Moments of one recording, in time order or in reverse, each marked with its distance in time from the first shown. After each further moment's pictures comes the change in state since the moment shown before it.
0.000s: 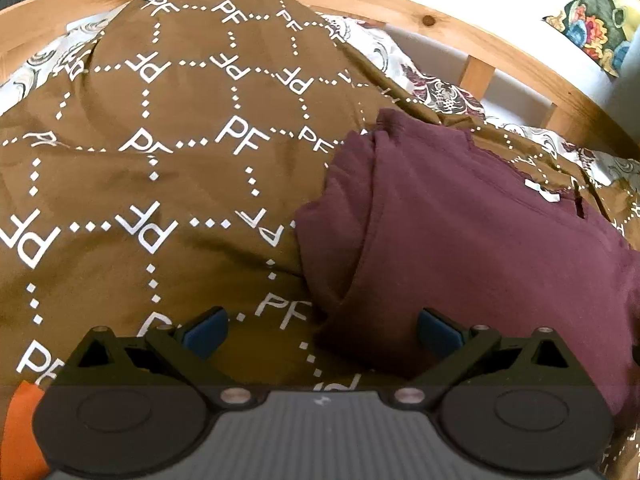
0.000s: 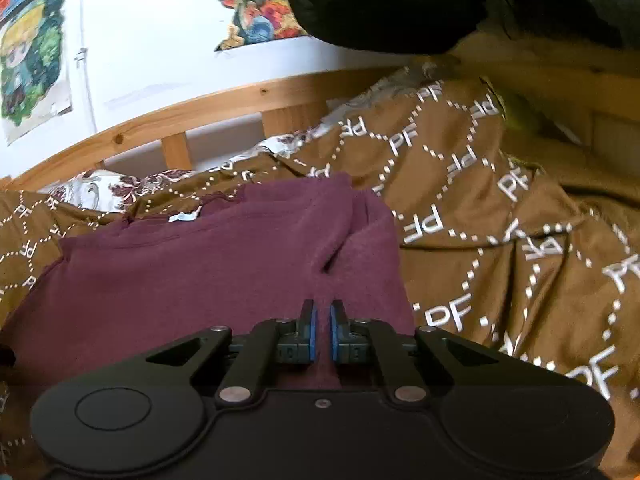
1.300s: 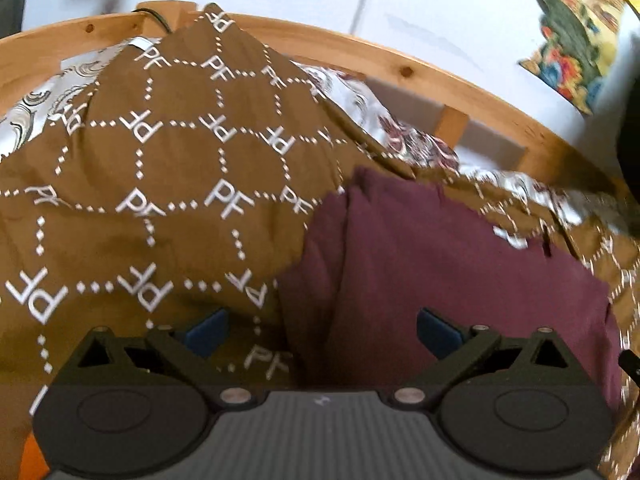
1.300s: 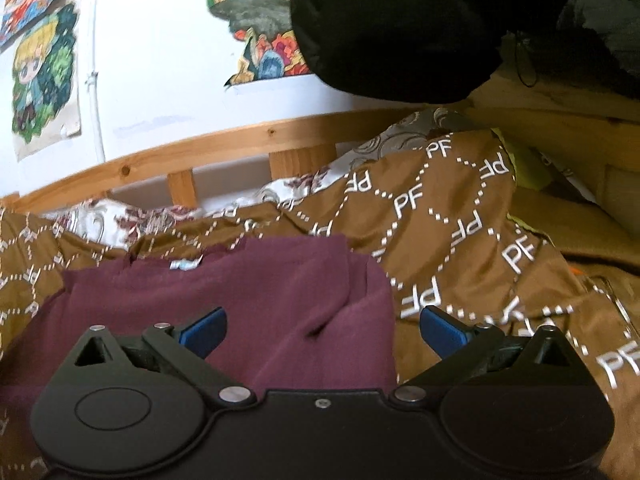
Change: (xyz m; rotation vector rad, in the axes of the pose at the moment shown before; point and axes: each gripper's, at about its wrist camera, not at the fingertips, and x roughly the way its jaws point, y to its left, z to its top) left arm -0.025 0.002 0.017 0.015 -0.113 -0.084; right arm -0.005 -0.004 0.032 -0.061 -0.086 0.029
